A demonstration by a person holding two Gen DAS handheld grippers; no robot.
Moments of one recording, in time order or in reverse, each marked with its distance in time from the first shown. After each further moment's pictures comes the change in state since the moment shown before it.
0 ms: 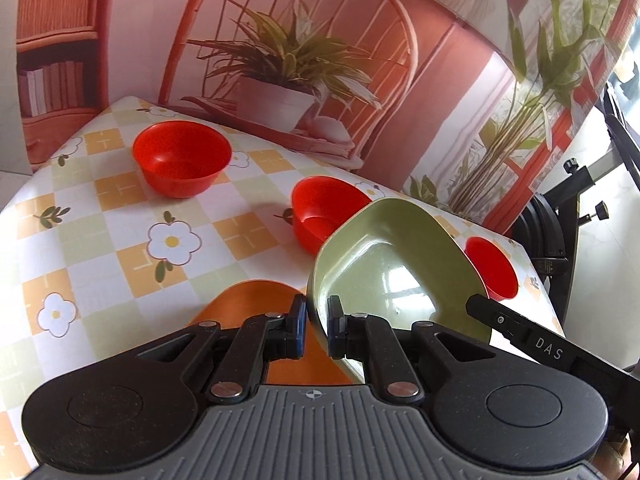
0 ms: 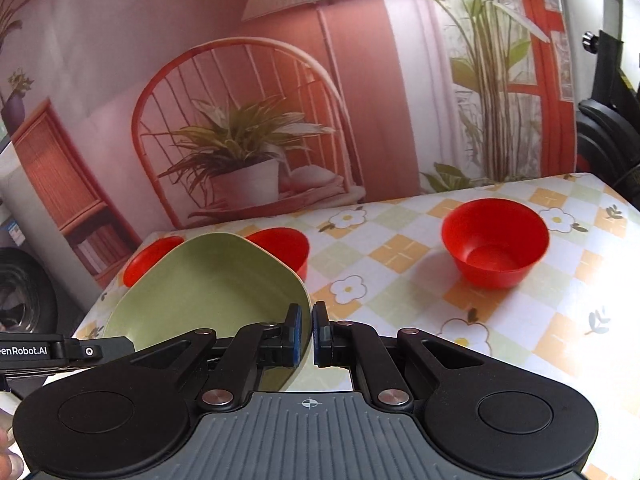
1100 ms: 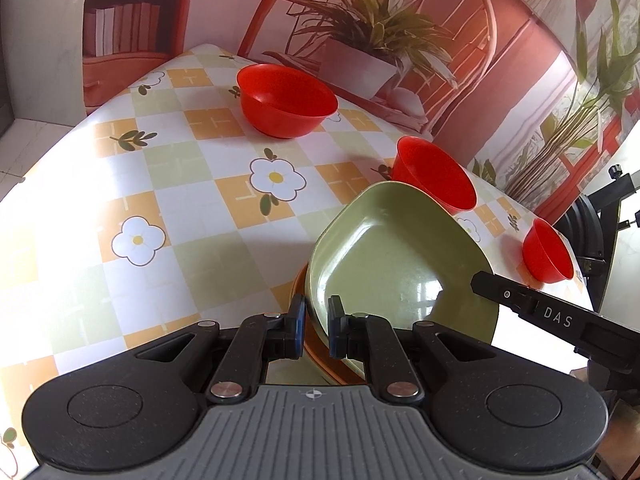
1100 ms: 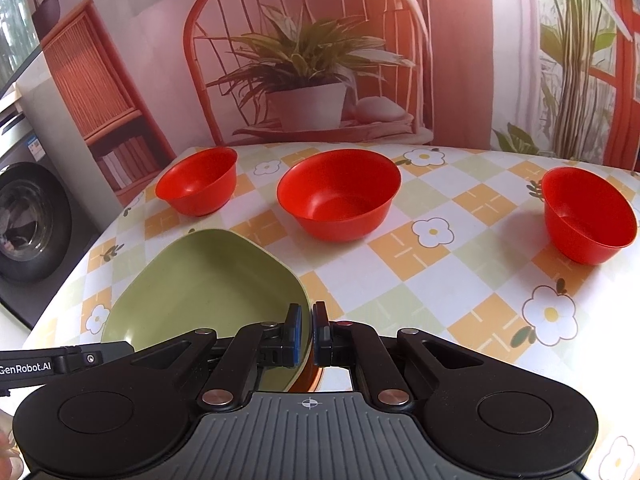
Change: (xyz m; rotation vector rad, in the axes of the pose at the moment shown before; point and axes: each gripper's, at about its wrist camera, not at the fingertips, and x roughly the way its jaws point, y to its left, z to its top) left arm -0.004 0.062 -0.037 -0.093 0.057 0.093; right arm 0.047 0.059 -0.028 -0.142 0.184 0.046
